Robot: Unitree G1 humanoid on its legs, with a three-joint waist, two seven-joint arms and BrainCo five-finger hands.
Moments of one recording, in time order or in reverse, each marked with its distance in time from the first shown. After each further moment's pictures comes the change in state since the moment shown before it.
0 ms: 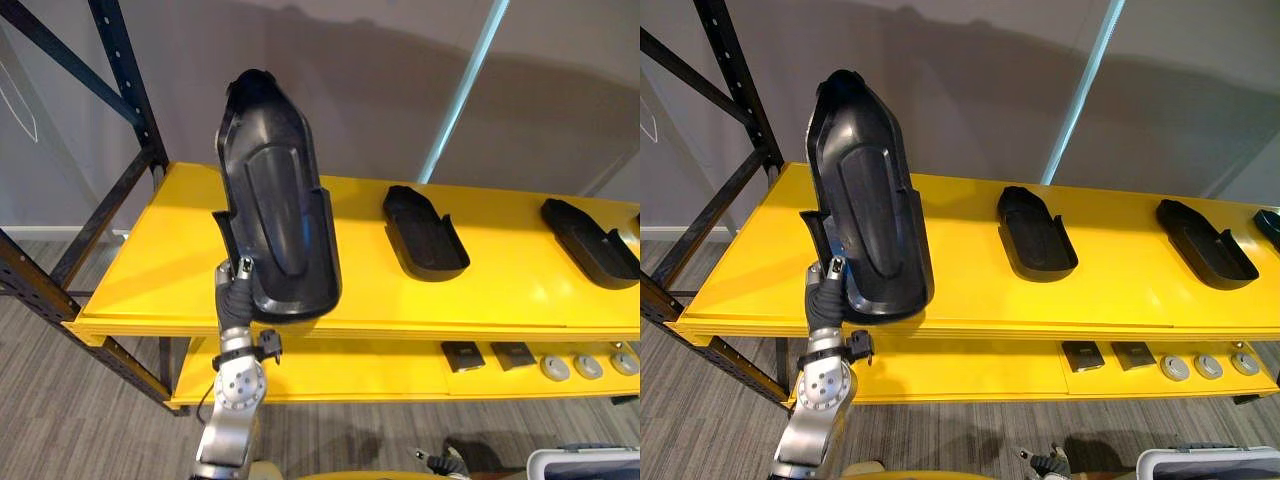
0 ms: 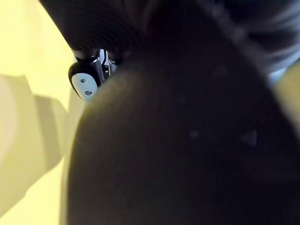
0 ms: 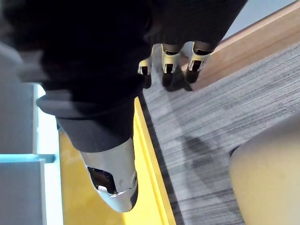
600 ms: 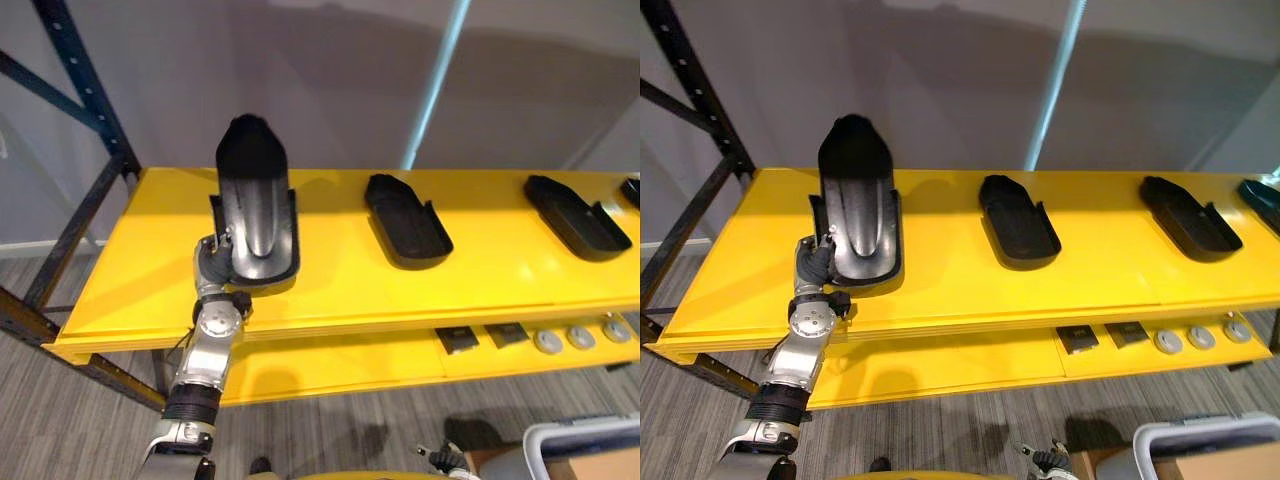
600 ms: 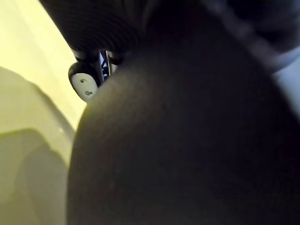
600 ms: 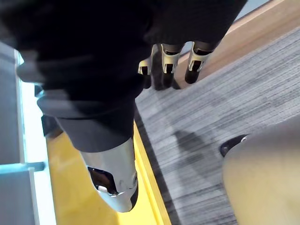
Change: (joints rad) left arm -0.390 0.193 0.166 0.596 0.058 0.147 -0.012; right arm -0.045 -0.012 -0.074 0.039 -0.037 0.005 0.043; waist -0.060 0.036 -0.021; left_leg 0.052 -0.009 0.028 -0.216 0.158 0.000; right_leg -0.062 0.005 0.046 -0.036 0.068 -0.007
